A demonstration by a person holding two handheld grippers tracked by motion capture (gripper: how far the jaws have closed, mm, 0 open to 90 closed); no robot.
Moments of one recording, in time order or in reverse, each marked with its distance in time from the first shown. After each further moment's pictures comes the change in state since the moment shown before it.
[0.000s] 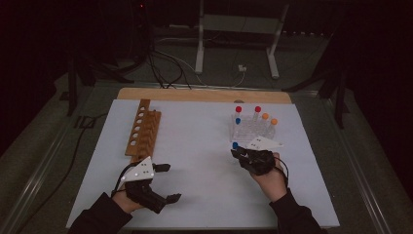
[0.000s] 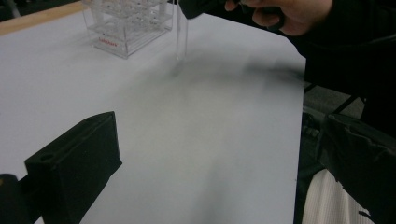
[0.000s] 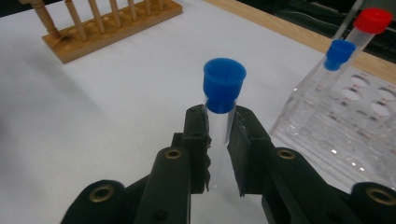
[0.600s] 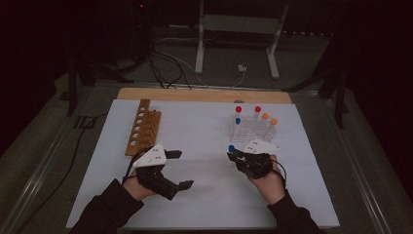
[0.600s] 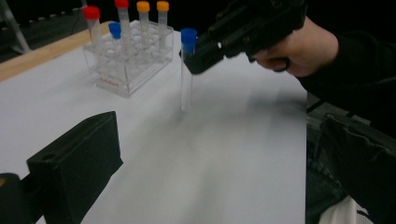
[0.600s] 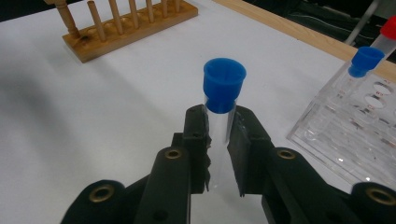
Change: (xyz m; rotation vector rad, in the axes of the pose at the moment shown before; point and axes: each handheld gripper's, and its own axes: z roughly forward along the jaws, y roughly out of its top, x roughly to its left) left arm 0.003 0.046 0.016 -0.028 0.003 0.042; right arm 0.012 0.001 -0.002 -0.011 0.035 -0.019
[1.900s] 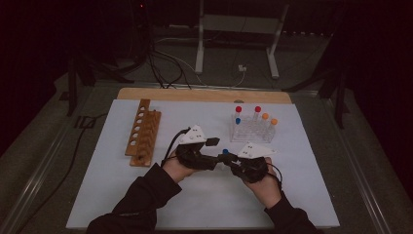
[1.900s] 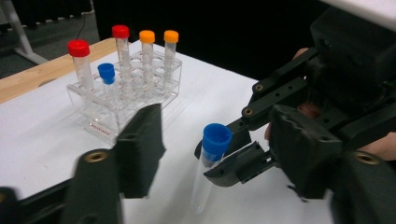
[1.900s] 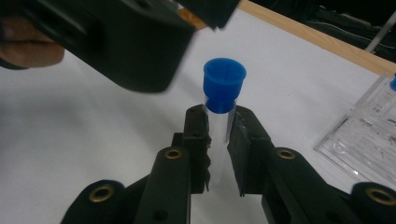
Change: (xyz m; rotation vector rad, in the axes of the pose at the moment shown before) left arm 0.010 0.047 0.091 -0.018 0.045 -0.051; right arm 0.016 0.003 0.000 -0.013 0.051 -0.028
